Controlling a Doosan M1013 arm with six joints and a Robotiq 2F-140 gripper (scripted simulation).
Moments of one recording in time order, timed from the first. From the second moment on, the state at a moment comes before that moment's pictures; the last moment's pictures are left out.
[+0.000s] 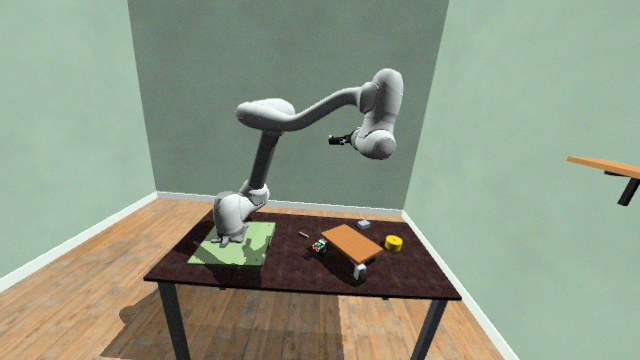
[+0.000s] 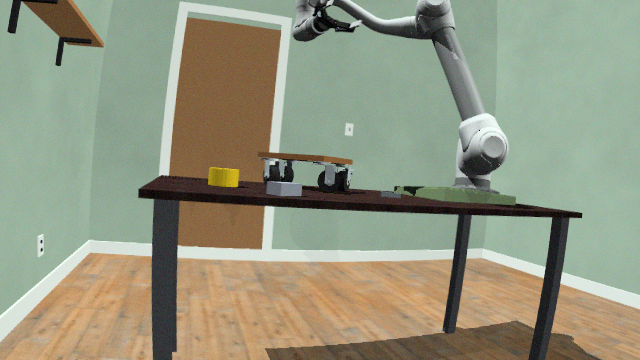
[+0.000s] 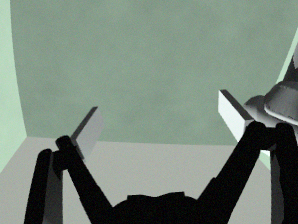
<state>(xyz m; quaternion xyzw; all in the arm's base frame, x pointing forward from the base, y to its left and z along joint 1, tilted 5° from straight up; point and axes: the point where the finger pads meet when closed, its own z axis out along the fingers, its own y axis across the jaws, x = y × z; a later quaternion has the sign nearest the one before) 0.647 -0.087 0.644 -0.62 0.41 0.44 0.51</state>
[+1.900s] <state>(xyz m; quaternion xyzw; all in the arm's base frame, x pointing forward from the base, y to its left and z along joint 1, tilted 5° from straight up) 0.558 -0.132 0.206 -0.90 0.43 0.06 0.01</state>
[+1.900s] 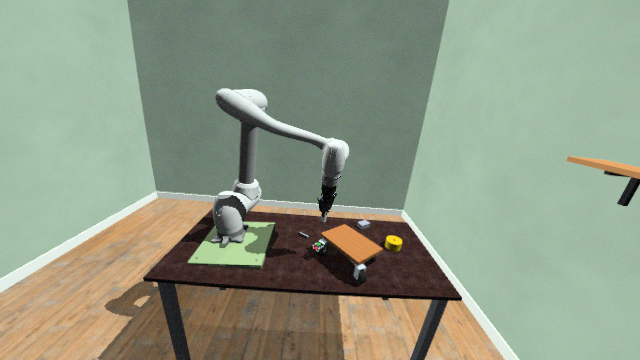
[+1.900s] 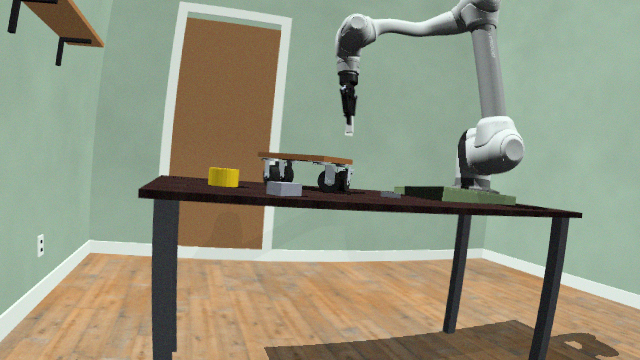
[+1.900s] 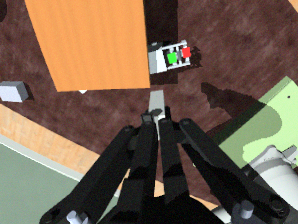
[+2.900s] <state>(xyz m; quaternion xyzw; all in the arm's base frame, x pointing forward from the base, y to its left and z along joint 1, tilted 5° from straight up) 0.543 -0.151 0.149 -0.92 0.38 0.01 -0.04</state>
